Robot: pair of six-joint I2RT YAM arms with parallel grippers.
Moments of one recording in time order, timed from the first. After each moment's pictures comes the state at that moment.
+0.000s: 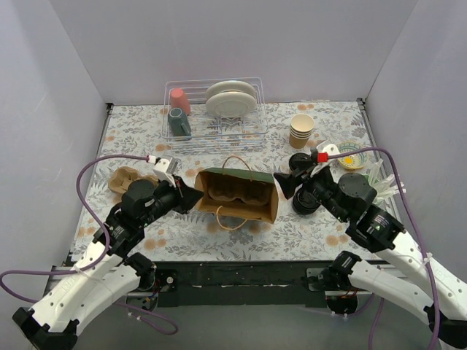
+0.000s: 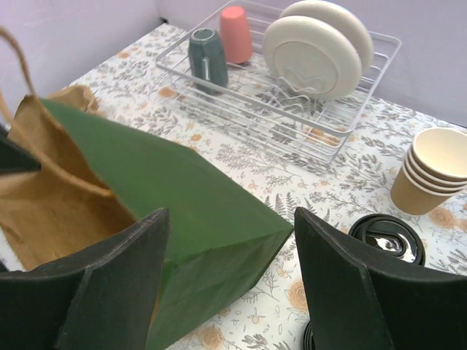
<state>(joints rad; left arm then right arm) -0.62 0.61 0.68 -0.34 0.14 -0.47 0.84 0.65 0.81 -0.23 0.14 0.07</state>
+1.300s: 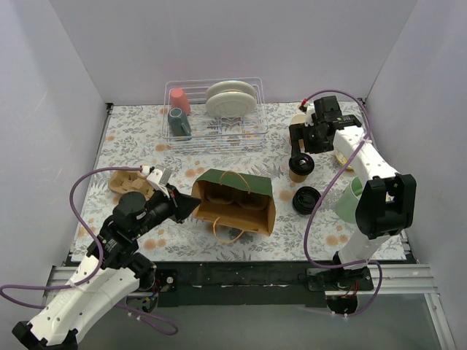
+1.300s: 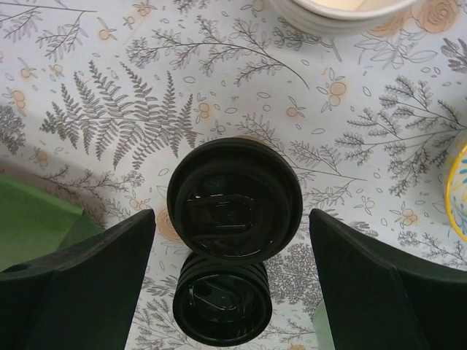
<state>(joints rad) -0.62 0.46 0.61 -0.34 0.18 -0.46 0.21 1.69 1.47 -0.80 -0.12 0.00</state>
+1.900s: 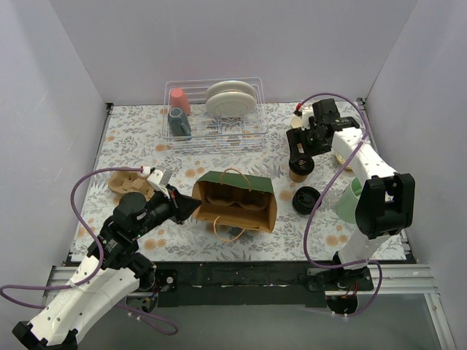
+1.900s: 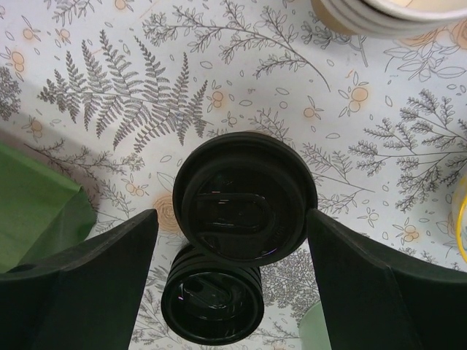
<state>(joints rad) -0.62 0.45 0.60 -0.34 0.20 -0.47 0.21 1.69 1.45 -0.79 -0.20 -0.12</state>
